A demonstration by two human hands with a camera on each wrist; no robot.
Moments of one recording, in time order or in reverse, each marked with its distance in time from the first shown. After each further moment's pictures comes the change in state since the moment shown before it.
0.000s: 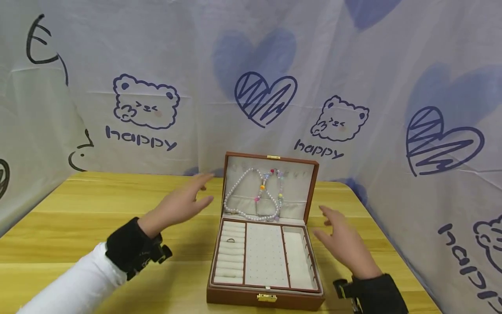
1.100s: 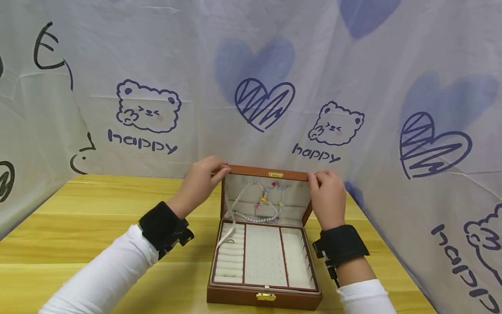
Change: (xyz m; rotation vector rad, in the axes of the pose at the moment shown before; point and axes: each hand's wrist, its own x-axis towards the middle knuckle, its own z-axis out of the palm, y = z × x) left_hand 0.039 0.024 0.000 -0.099 0.412 0.232; right_hand 0.058 -0.044 -0.012 0.057 0.699 -0.075
